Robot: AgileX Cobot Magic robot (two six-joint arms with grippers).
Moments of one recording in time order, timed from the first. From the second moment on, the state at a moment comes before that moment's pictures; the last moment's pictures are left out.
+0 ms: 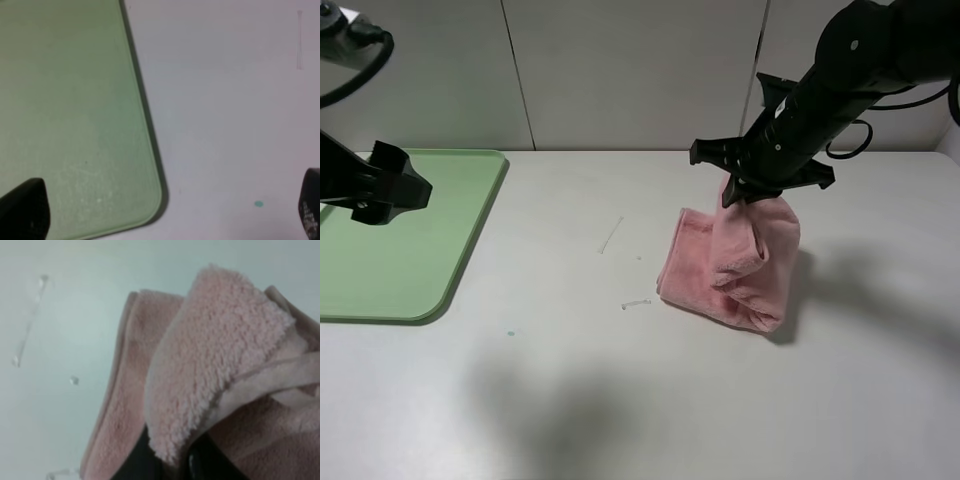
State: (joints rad) left arm -0.59 0.98 -0.72 0.53 0.66 -0.55; right arm 0.42 1.79 -1.15 0.19 0.60 0.25
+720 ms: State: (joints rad) left arm -0.60 0.98 -0.72 0.53 0.66 -0.55; right arm 0.48 1.84 -1.15 0.22 0.44 0.25
